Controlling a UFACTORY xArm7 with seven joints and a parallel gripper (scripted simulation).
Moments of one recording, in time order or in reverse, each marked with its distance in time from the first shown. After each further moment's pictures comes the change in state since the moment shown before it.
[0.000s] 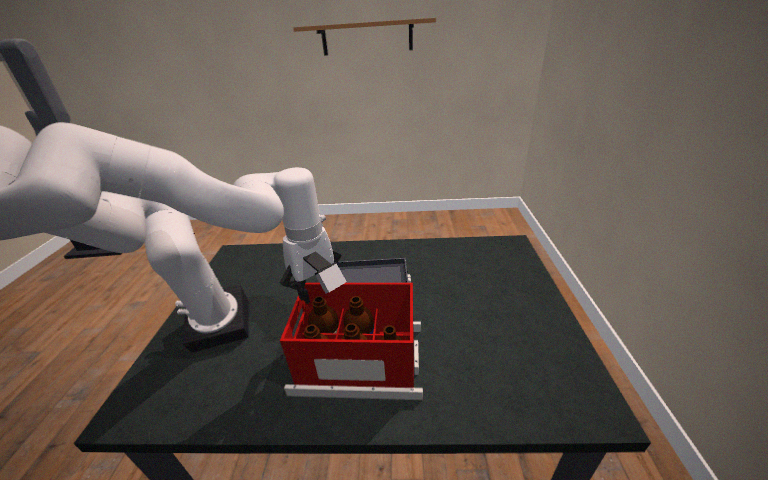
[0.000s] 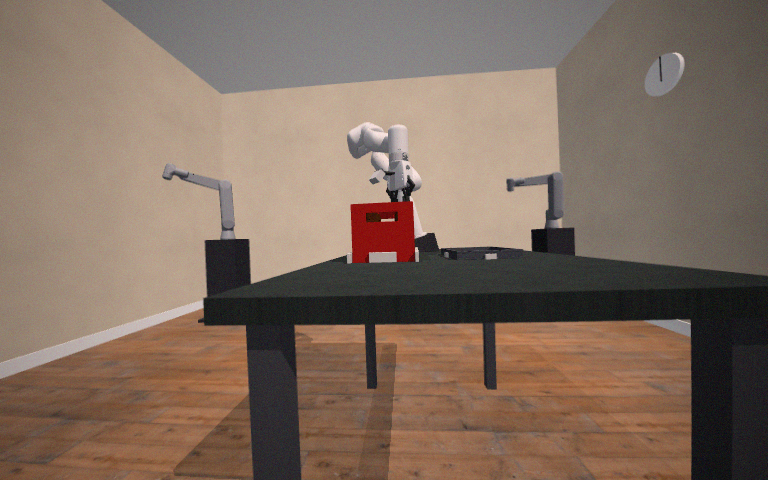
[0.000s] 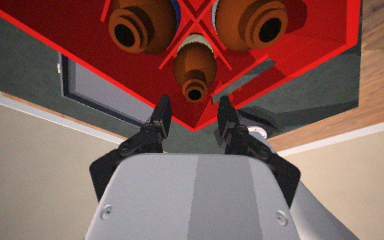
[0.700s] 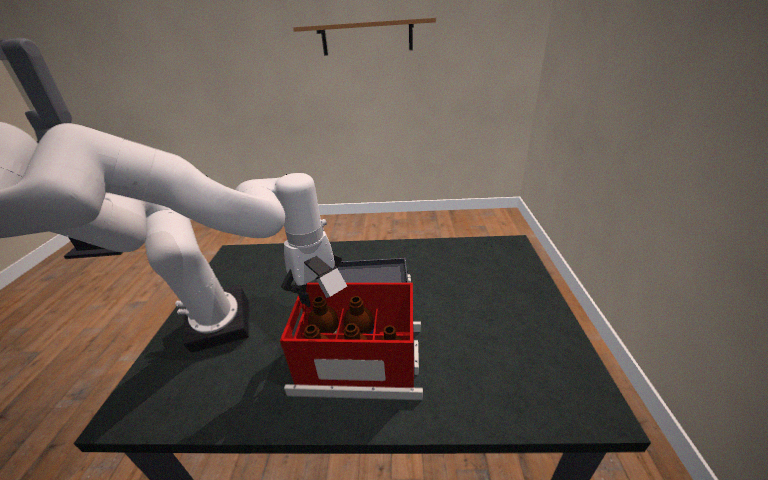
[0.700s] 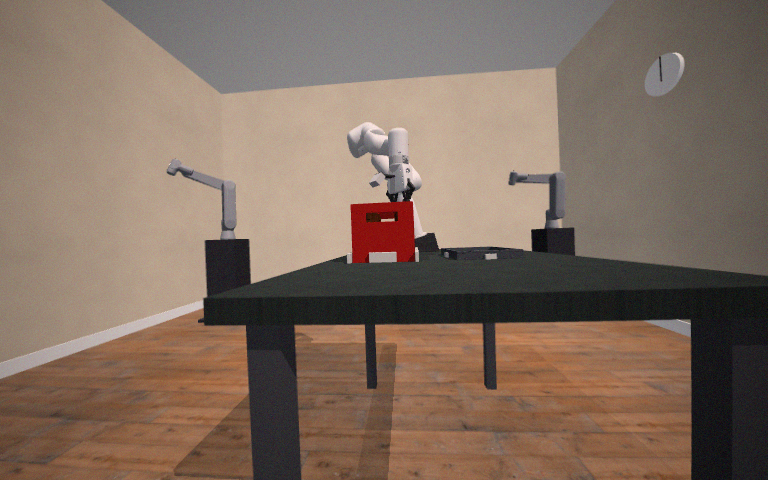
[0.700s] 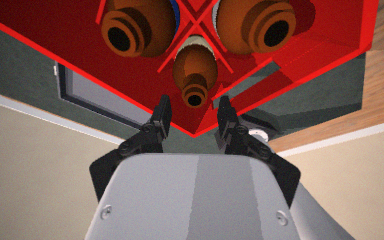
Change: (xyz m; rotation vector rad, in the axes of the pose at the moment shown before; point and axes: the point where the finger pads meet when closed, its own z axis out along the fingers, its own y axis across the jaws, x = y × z) arm 0.000 0.000 0.011 0.000 0.000 0.000
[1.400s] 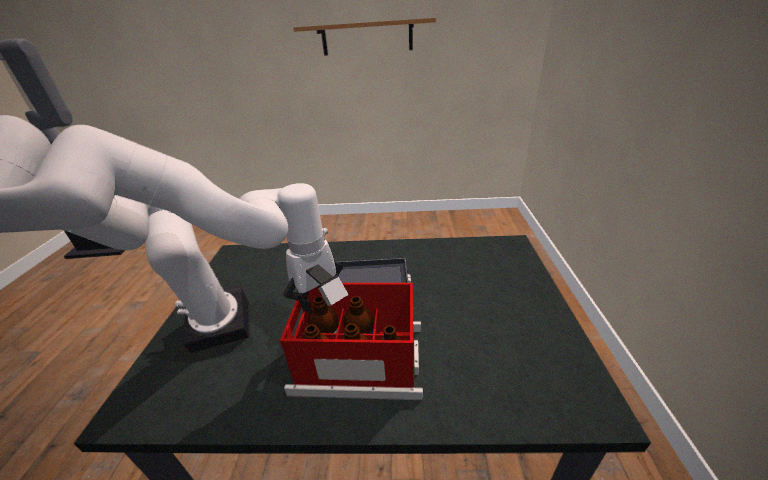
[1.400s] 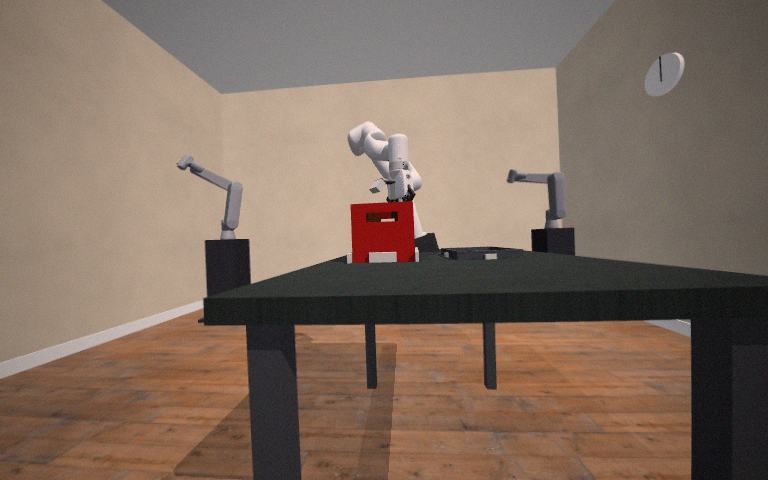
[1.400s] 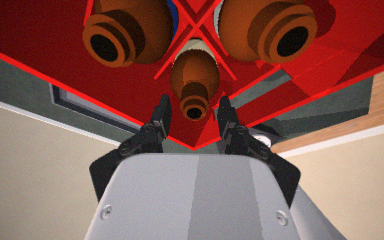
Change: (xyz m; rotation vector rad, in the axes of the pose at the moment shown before) arm 0.000 0.000 0.022 0.000 0.000 0.000
